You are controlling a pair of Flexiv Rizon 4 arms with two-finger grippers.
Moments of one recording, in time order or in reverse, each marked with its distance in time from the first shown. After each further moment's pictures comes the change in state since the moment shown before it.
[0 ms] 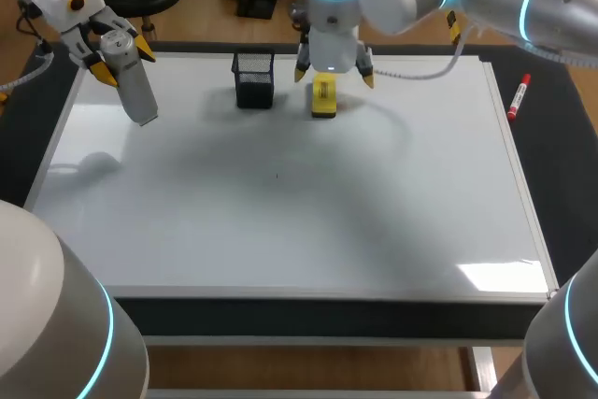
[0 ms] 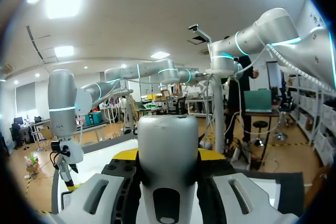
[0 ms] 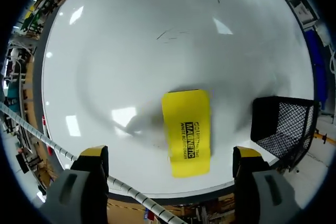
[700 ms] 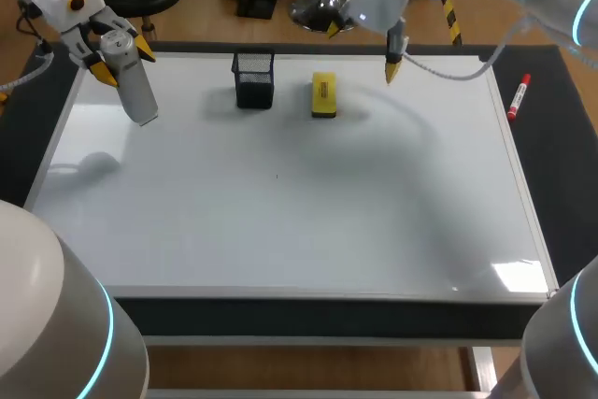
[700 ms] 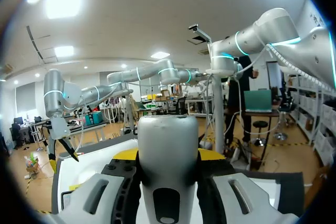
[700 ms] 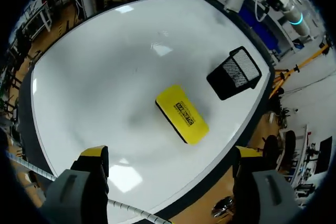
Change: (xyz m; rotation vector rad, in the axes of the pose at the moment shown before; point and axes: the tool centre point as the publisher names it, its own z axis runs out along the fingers) left arm 0.000 0.000 0.000 0.000 0.000 0.000; right arm 0.035 -0.021 -0.058 -0.323 -0.283 0.512
